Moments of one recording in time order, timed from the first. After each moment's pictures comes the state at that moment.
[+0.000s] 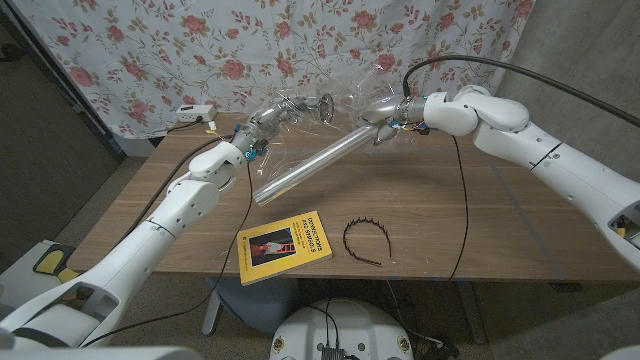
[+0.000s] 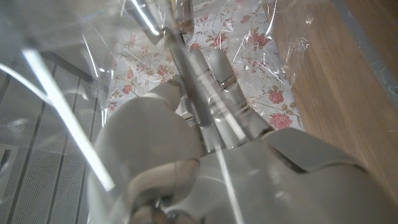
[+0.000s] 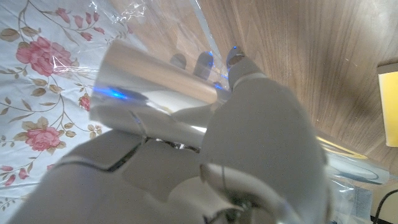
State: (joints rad) left arm 0.80 0.61 0.35 -1.66 -0.82 -0.06 -0.12; left_hand 1.23 0.13 0.58 -0.15 0.19 0.89 0.02 0.22 0.24 0.91 -0.08 0.24 0.57 1.12 -0.20 0.31 0.34 0.70 -0.20 1.27 0.18; right arm -0.40 -0.82 -0.69 -1.79 -0.73 0.21 0.49; right_hand 1.33 0.05 0.33 -0.14 0.18 0.70 -0.13 0.30 0.73 0.43 -0.17 0.95 0.89 0.94 -0.13 0.47 1.17 0.46 -0.05 1.50 0.18
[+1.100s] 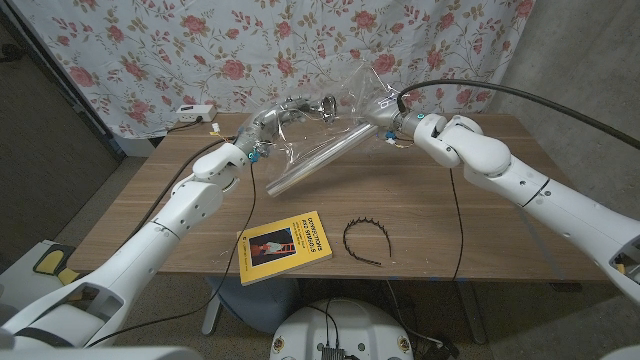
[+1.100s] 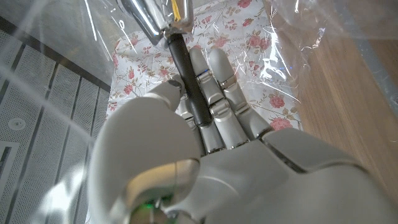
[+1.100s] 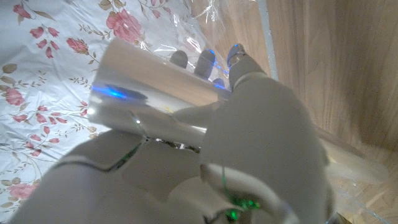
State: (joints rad) left arm 0.80 0.60 0.36 -1.65 -0.82 -0.07 -0.13; left_hand 1.23 0.13 0.58 -0.15 0.19 0.89 0.02 0.22 0.24 0.91 -0.08 0.23 0.57 1.12 -0.20 0.31 0.34 0.70 -0.20 1.27 0.18; right arm -0.56 -0.80 -0.70 -1.92 -1.19 -0.06 0.30; right_hand 1.33 0.05 0.32 -0.15 0.19 0.74 -0.11 0.30 0.70 0.48 -0.15 0.95 0.84 0.98 -0.15 0.47 1.14 0.51 -0.05 1.51 0.18
